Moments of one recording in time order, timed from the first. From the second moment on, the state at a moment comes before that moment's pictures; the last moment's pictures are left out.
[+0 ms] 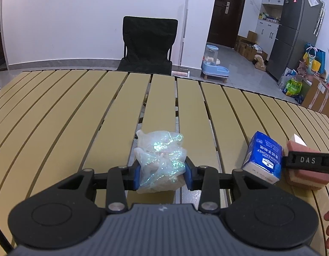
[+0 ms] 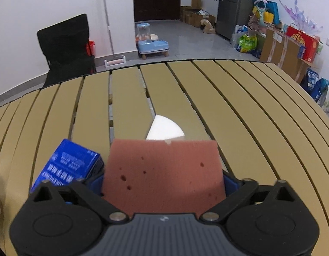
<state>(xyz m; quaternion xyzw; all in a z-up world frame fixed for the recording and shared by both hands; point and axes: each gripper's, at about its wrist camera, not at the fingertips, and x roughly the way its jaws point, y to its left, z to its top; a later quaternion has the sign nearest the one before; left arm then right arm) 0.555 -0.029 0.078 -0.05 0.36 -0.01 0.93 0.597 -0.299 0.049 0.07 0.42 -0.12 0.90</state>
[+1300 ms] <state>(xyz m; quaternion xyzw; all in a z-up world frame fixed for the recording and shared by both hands) 0.359 -0.050 0.159 -0.02 0.32 0.02 0.95 0.387 -0.295 0.144 0.04 0.36 -0.03 0.93</state>
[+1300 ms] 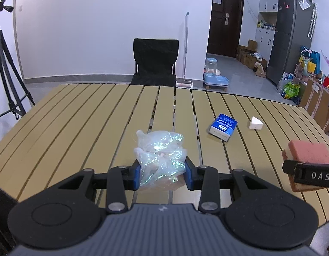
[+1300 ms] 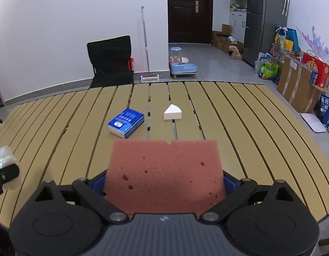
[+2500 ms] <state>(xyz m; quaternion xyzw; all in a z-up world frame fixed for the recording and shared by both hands) 0.118 -0.043 0.147 -0.01 0.29 0.01 0.96 0.129 -0.253 0.125 0.04 0.32 0.06 0.94</state>
